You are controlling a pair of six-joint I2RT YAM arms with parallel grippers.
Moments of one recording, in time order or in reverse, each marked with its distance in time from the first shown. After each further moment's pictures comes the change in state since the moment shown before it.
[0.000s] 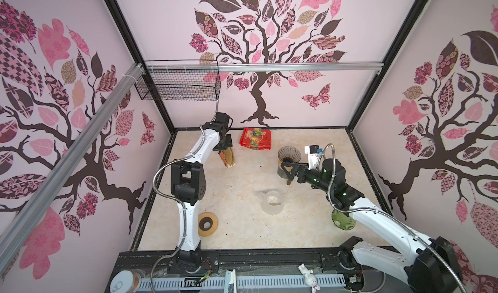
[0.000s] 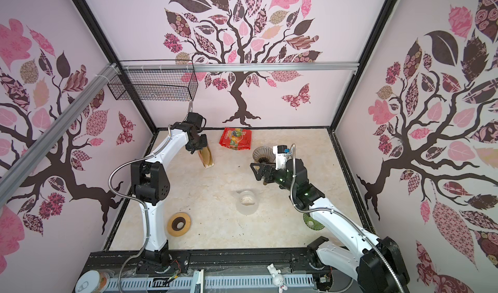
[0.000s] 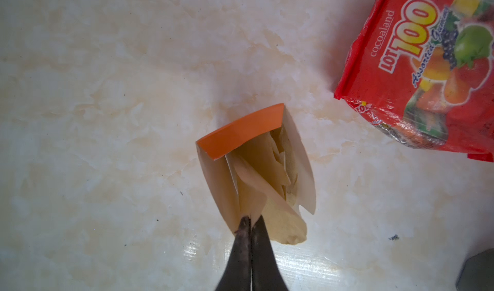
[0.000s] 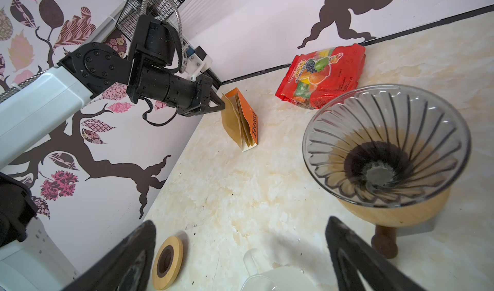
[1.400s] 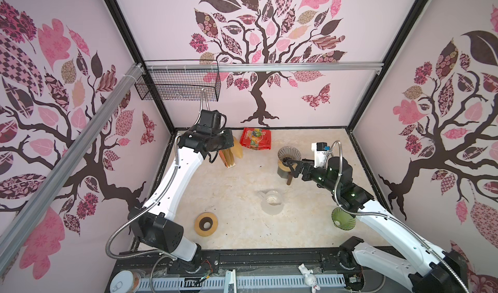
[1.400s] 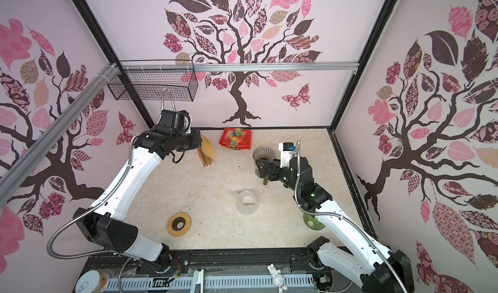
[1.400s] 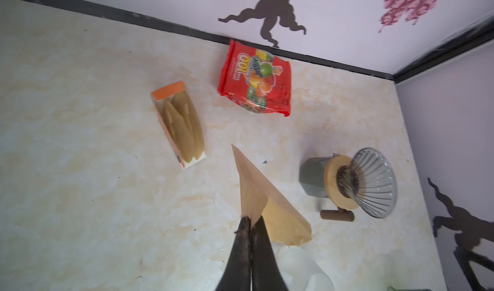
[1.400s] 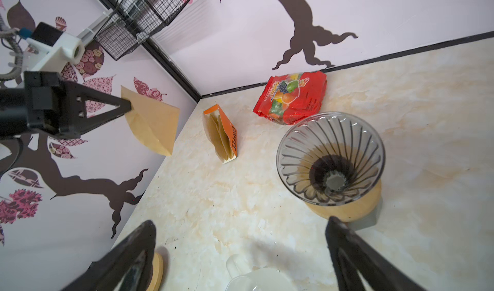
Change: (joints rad) left arm -0.140 -0.594 -0.288 0.078 0.225 -0.077; right arm 0.001 -0.082 0.105 -0.200 0.159 -0.069
